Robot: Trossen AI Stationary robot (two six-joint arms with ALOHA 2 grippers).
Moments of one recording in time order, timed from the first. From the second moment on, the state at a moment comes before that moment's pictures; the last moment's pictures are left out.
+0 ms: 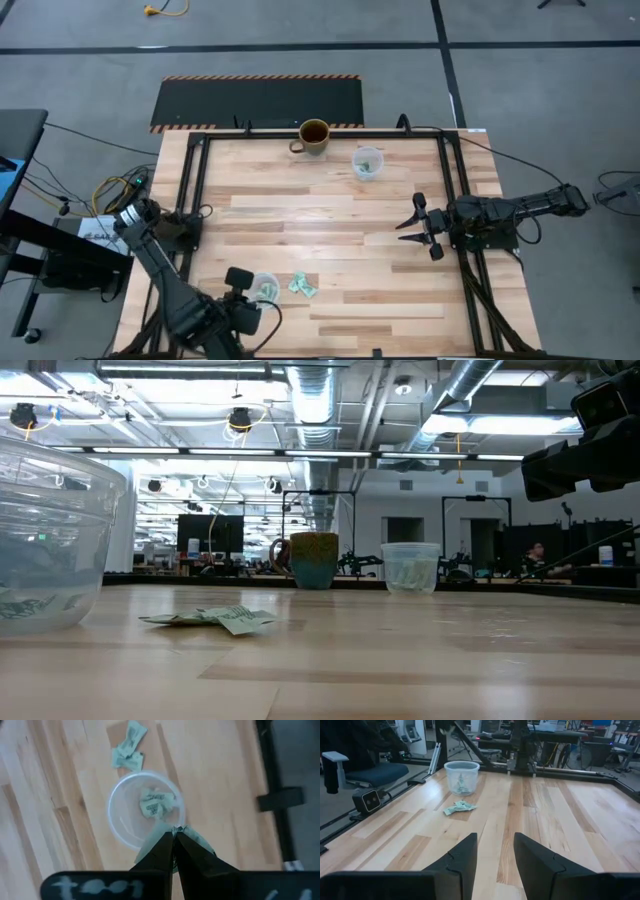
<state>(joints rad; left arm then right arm) -0.88 1.83 1.77 -1.43 -0.30 -0.61 0.16 0.21 0.01 0.02 -0.08 -0.09</state>
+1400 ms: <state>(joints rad) -0.69 1.83 1.64 -1.36 -0.24 -0.47 0.16 0.21 0.01 0.02 -0.08 -0.09</state>
